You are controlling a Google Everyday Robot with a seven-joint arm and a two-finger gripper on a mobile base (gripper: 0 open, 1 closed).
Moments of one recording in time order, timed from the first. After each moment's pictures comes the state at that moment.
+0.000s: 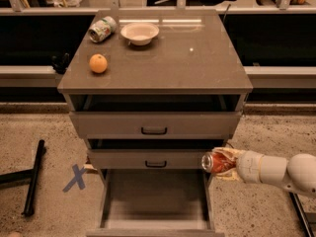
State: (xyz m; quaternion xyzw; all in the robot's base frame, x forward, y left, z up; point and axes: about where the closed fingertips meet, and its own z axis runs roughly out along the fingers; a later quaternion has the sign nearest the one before) arm 0.516 -0.211 0.591 -0.68 0.54 0.02 0.49
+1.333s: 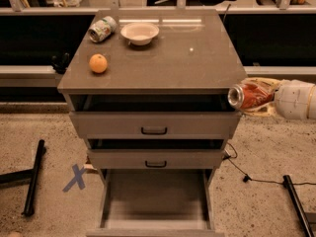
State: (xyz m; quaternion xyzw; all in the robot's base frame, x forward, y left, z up) arm 0.579 -0.259 0.833 -0.70 0.45 -0.09 0.55
